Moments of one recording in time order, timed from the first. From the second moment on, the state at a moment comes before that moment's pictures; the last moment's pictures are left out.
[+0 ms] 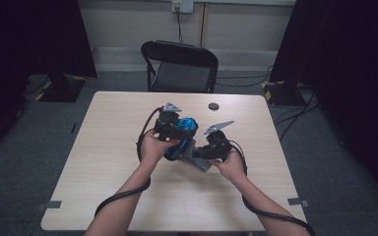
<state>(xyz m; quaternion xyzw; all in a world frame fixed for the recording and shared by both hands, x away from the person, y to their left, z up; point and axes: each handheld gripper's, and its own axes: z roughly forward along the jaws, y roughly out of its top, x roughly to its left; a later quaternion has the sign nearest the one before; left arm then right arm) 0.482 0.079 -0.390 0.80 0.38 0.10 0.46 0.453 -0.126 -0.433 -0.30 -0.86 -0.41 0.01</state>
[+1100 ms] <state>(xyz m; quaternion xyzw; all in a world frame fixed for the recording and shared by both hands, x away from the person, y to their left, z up) 0.504 0.155 -0.467 0.84 0.45 0.12 0.30 0.494 -0.249 -0.478 -0.46 -0.81 -0.33 -0.14</state>
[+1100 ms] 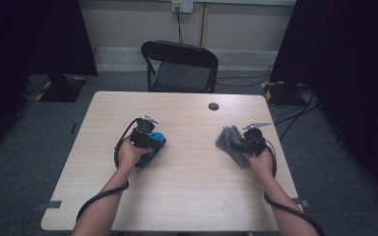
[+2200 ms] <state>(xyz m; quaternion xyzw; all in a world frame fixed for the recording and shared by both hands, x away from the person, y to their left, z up) 0.361 0.141 -0.455 0.88 0.28 0.06 0.39 0.383 -0.203 -0.464 -0.31 -0.87 -0.38 -0.07</state>
